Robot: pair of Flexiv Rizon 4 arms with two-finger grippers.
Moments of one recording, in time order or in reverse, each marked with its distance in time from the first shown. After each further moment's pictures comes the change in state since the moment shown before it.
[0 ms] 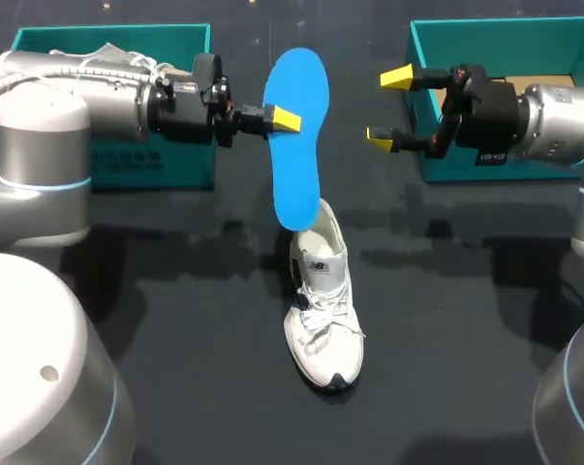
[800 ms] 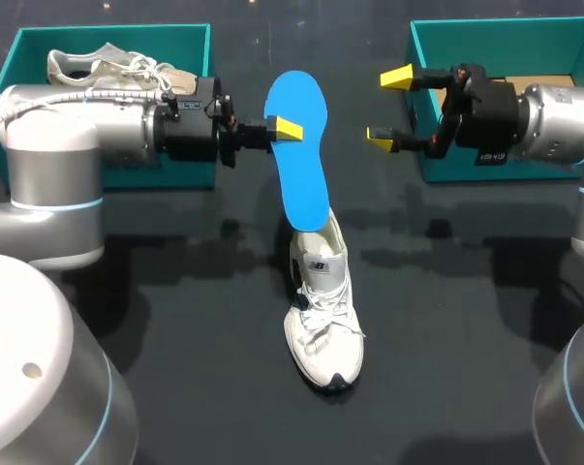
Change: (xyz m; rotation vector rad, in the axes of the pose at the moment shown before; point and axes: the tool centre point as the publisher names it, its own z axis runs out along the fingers) left arm -0.019 0.002 0.004 0.075 0.020 -0.164; right arm 0.000 0.000 0.000 0.000 0.000 0.000
